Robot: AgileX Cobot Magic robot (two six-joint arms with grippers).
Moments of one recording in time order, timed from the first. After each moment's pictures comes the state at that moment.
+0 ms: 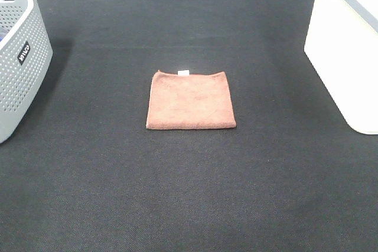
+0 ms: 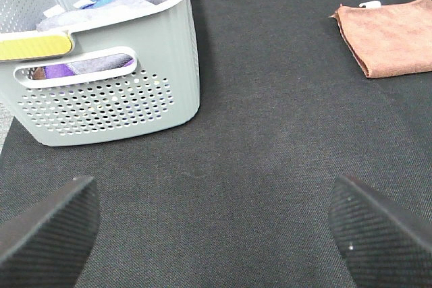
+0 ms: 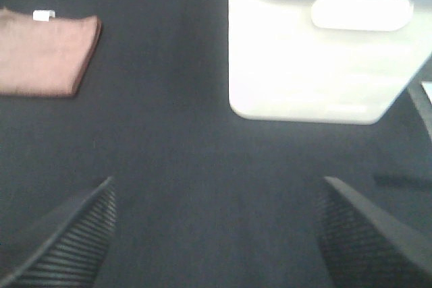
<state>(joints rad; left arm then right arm) -0.01 0.00 -0.51 -0.06 1.06 0.12 0.02 0.07 -0.53 0.01 1.00 -0.04</state>
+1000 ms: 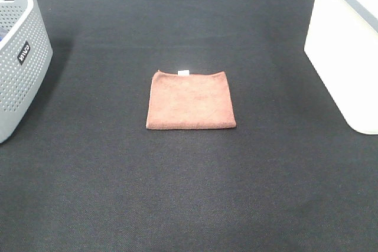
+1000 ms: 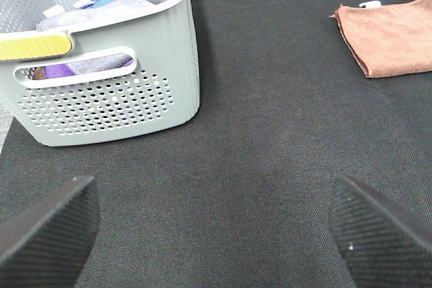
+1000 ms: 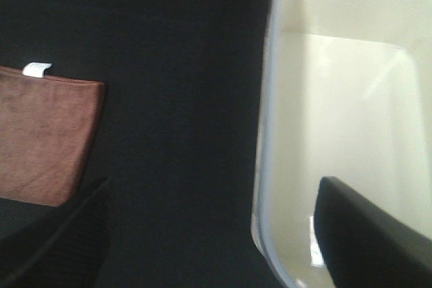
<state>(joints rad) -0.01 0.00 -0.51 -0.06 1.06 0.12 0.04 1.42 -1.38 0.13 0.85 -0.17</state>
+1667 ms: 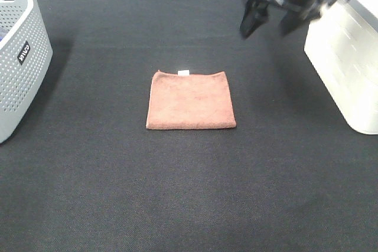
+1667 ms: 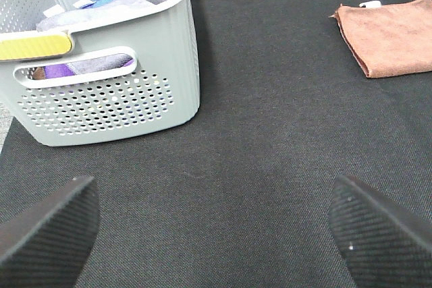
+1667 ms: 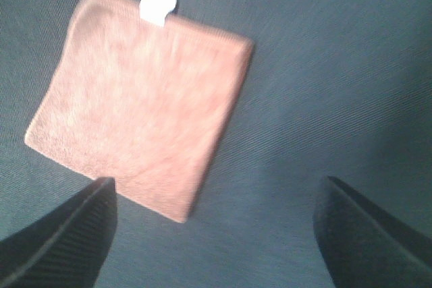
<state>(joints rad) -0.01 0.00 -0.51 -0.06 1.06 0.12 0.25 1.93 -1.60 0.30 0.88 -0.19</state>
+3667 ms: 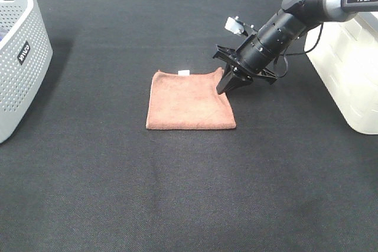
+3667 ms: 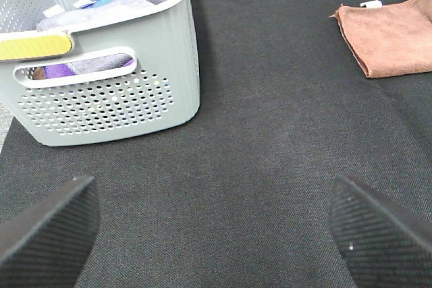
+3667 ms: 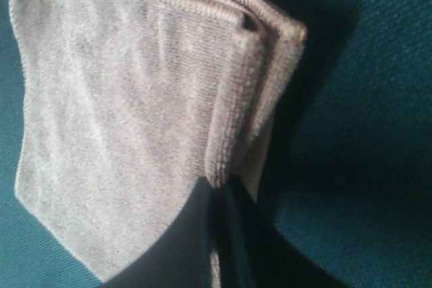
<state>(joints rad) -0.01 0.00 -0.51 -0.06 1.06 0.12 0.19 2.46 -1.89 0.70 0.99 -0.33</state>
